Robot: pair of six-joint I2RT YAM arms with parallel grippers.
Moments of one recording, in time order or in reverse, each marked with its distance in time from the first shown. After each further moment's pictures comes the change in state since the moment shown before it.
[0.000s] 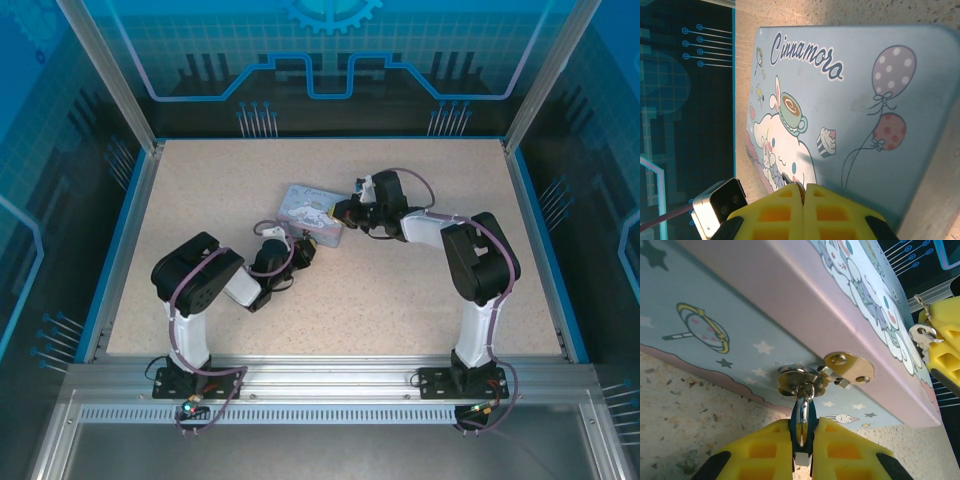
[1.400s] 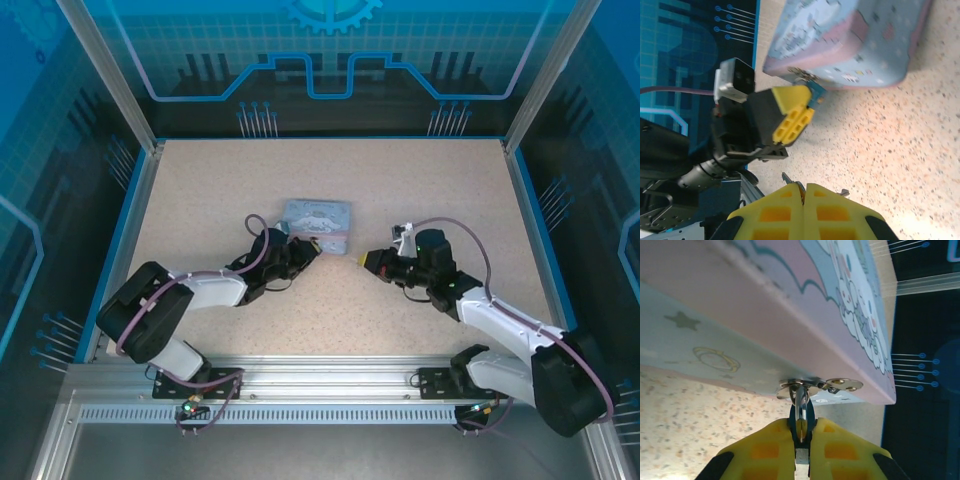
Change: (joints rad) left arm -0.035 -0.377 0.050 -0.556 0.150 -0.327; right arm 0.061 -0.846 -0.681 -0.037 0.101 0.085
